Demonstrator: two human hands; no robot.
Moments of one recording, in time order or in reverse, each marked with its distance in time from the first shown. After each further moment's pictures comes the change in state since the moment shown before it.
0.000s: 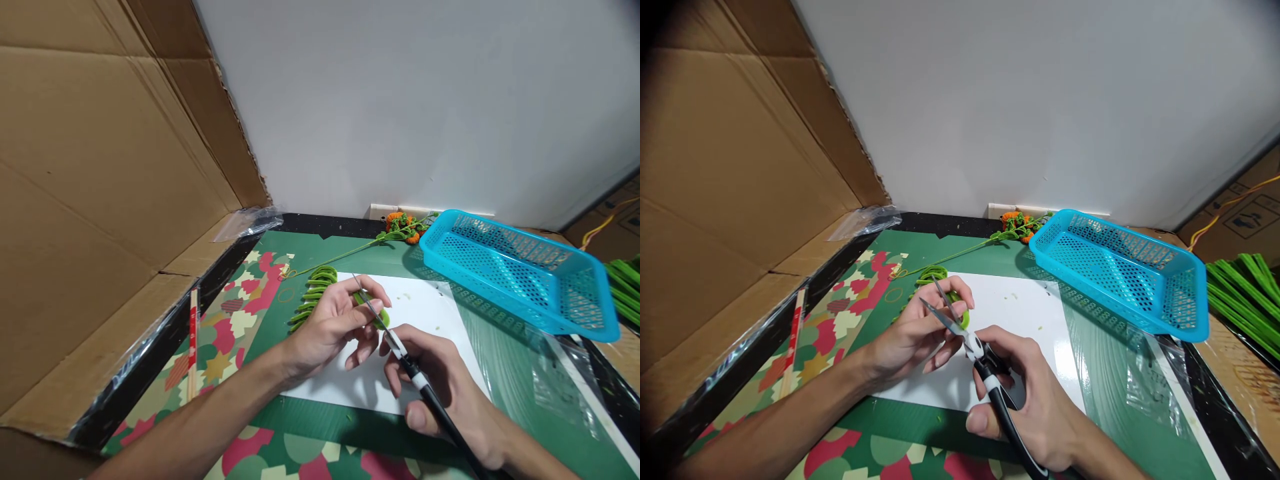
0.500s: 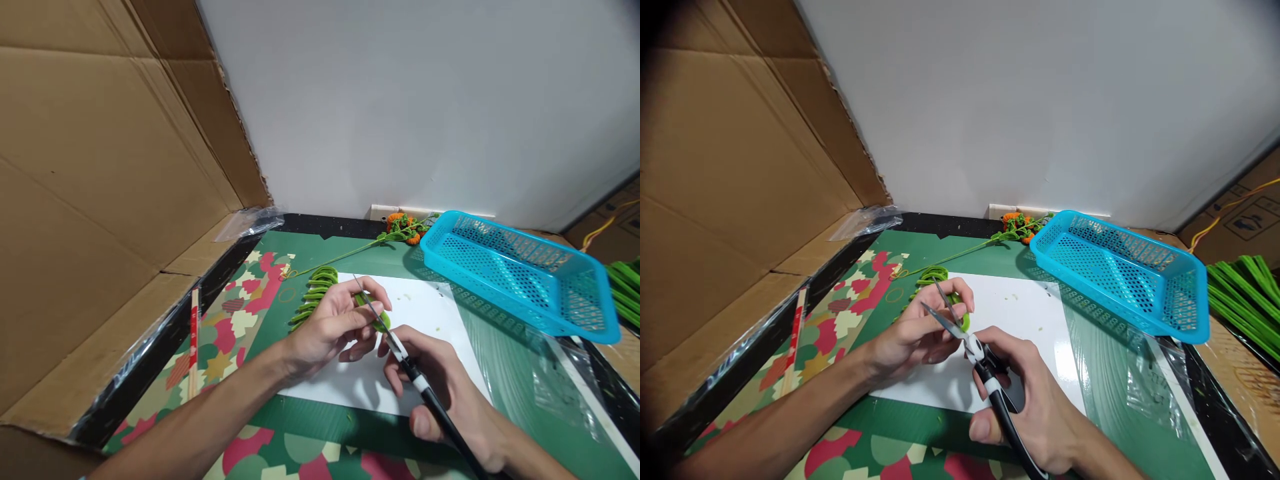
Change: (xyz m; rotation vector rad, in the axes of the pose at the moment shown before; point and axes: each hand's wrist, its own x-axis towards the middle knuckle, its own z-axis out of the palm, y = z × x) left_hand -0.002 0.001 -0.002 -0.066 -0.046 -0.023; right_hand -0.001 0.000 0.001 -0.009 -0.014 -0.004
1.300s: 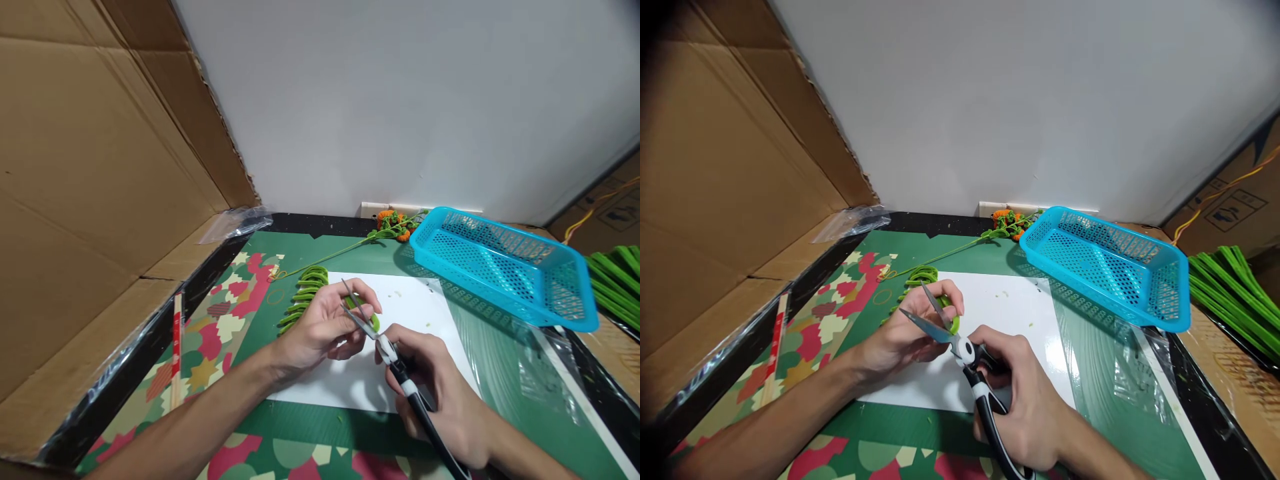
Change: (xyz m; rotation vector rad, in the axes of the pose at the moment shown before) left_hand 0.003 -0.003 0.000 0.083 0.034 -0.005; right_hand 0.001 -0.012 0.004 -0.089 0.090 0.016
